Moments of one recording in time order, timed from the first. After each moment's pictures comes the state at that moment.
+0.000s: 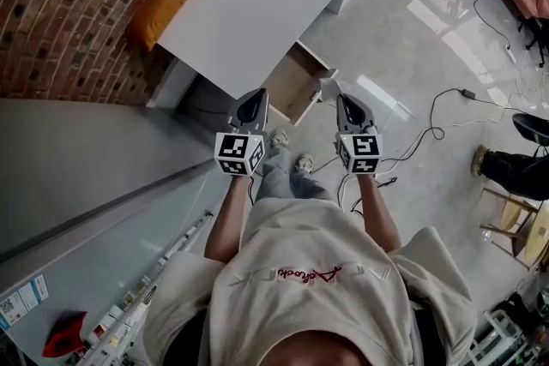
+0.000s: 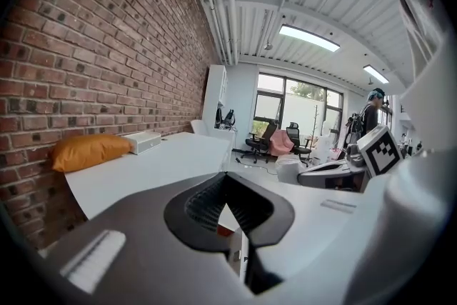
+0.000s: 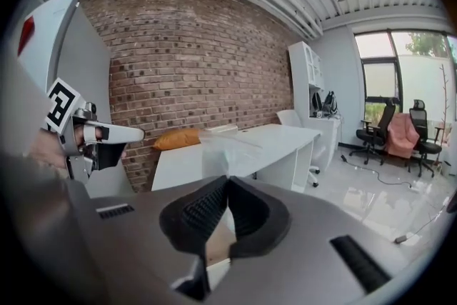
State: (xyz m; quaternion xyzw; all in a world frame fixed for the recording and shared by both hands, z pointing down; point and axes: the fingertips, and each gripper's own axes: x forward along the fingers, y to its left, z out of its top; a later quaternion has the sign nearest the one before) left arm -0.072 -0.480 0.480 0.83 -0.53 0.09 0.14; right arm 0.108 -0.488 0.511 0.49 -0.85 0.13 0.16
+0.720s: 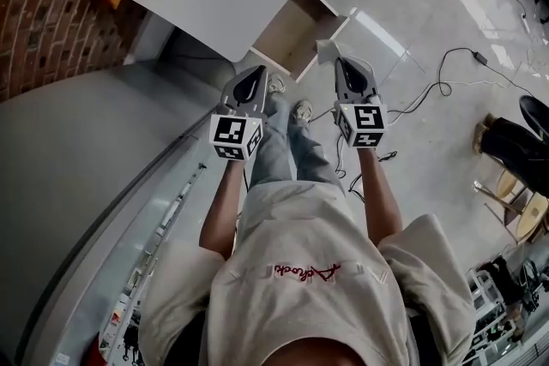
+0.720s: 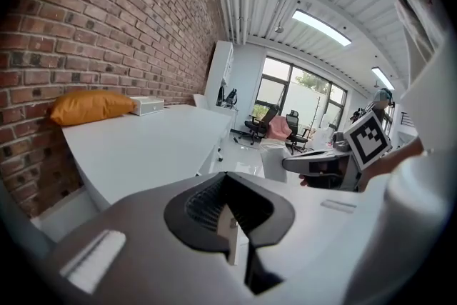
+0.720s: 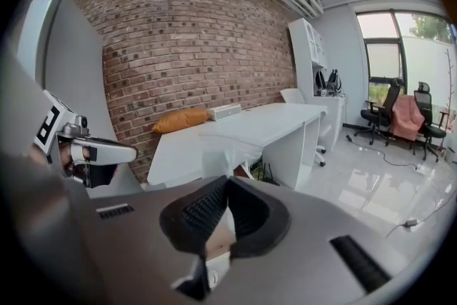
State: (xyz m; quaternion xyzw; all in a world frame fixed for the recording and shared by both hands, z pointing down) left arm -0.077 -0.460 0.580 0.82 -0.51 0.13 0.22; right arm 0.081 -0.496 0.591 0.47 -0.84 0.18 0.19
